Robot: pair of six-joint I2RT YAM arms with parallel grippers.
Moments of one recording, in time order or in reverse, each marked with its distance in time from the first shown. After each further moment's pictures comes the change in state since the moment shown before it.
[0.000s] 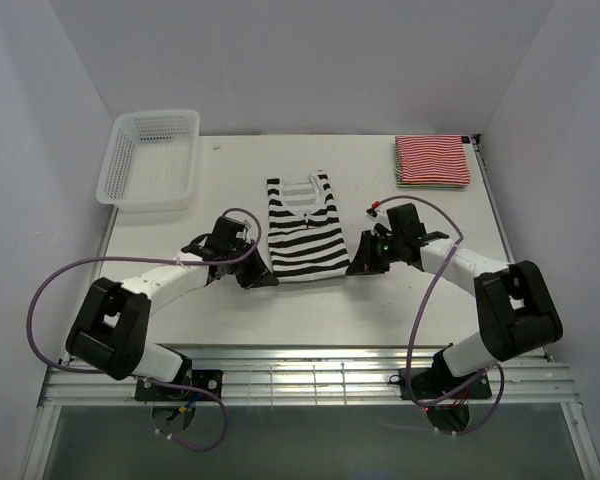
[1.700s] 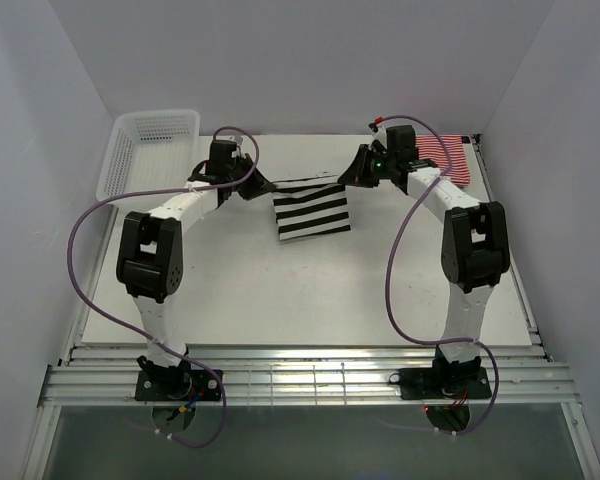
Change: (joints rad) left arm 0.203 0.505 0.704 0.127 -0.044 0.129; right arm -0.120 0.491 0.792 0.014 -0.001 0.038
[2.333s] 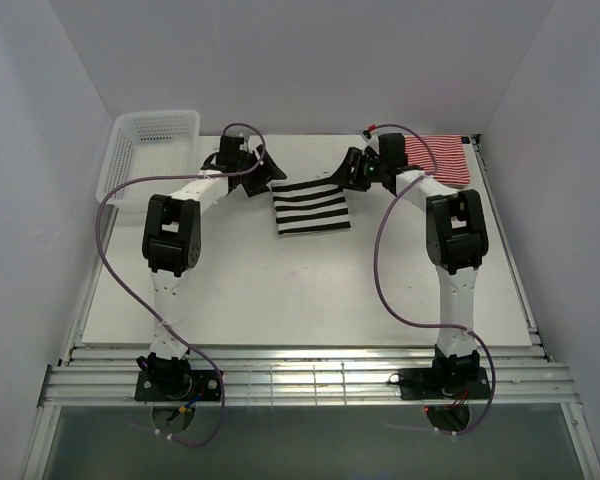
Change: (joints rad) left arm 0.024 0.325 0.306 -0.032 0.021 0.042; right arm -0.011 0.240 0.105 0.159 -0.046 0.041
